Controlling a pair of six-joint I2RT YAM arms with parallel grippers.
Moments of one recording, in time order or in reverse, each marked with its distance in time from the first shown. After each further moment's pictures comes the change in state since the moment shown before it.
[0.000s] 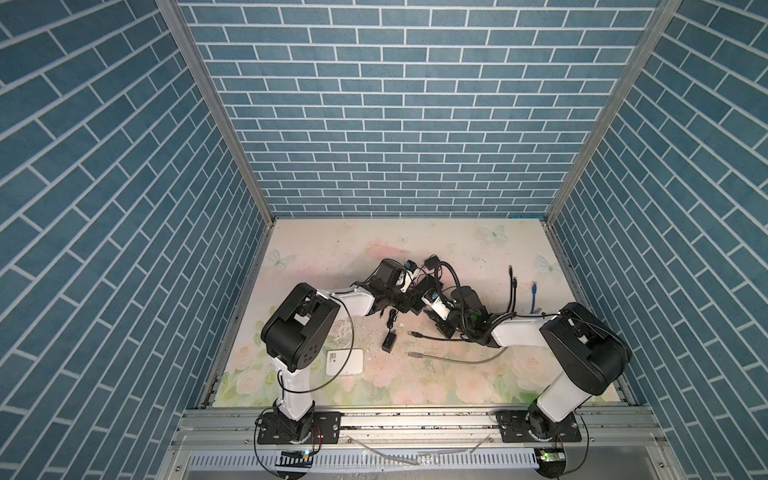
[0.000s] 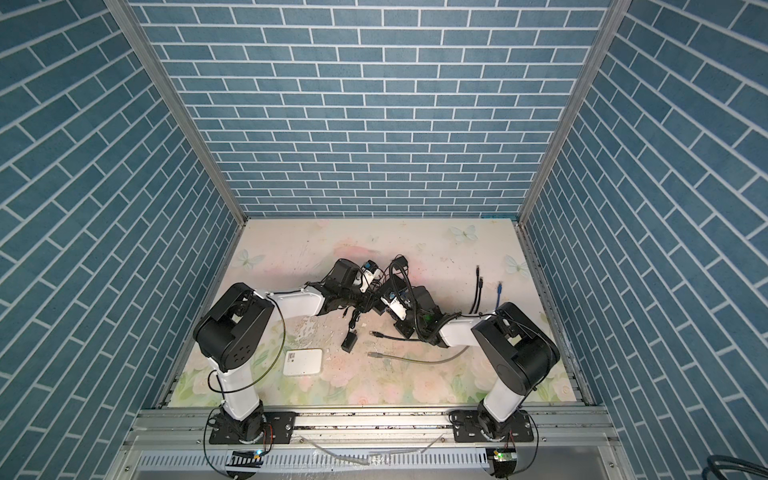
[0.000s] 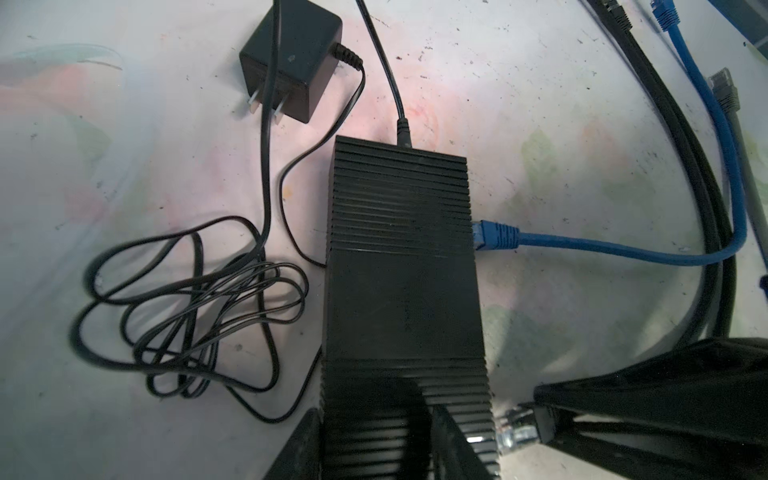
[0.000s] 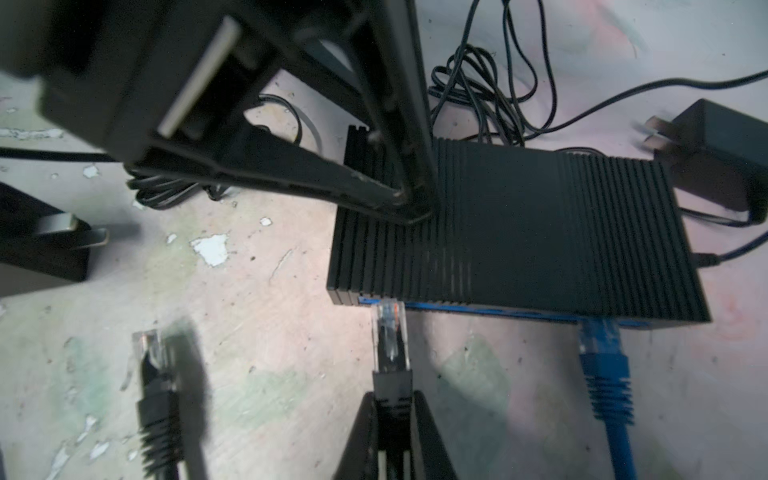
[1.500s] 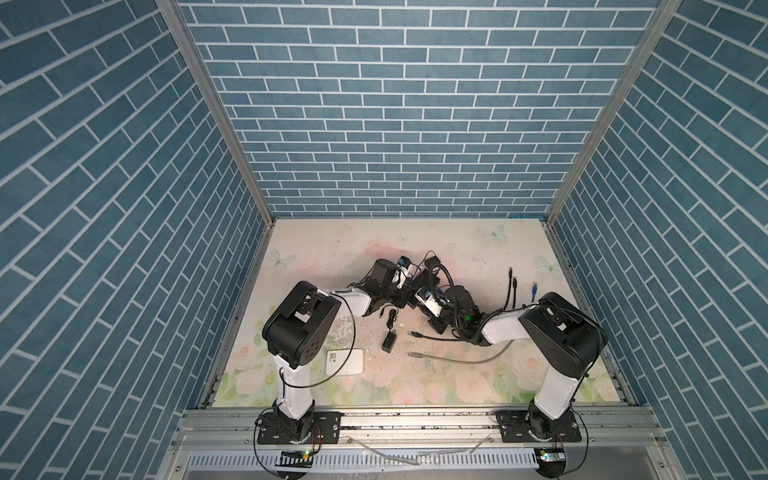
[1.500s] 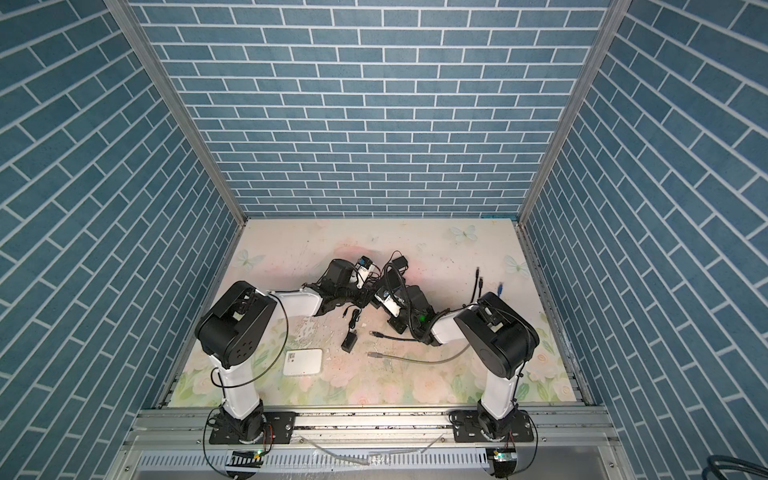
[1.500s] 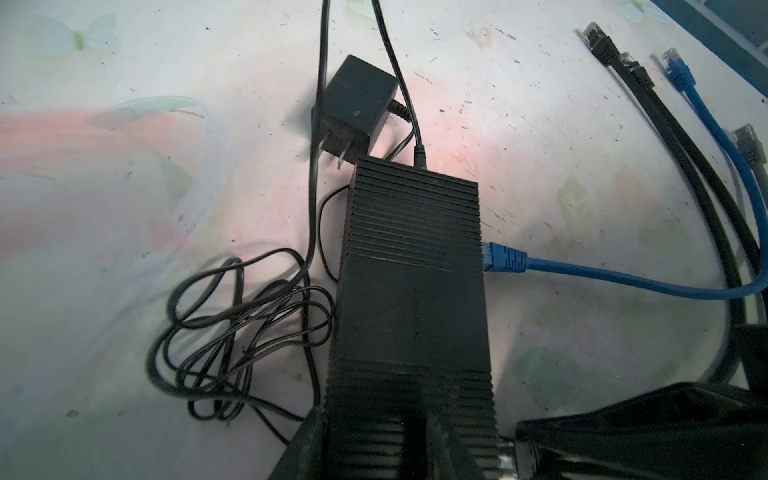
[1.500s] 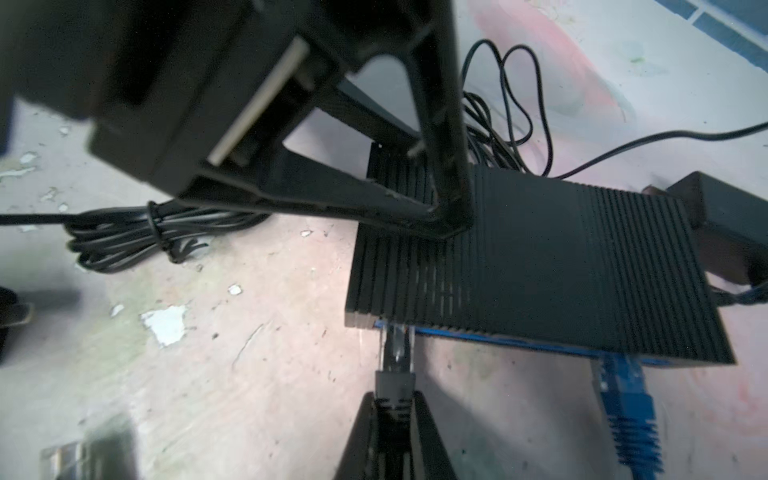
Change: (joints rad) left arm 0.028 0.025 -0.040 0.158 -0.021 -0.036; right arm 0.019 0.142 0.038 0.229 0.035 -0.031
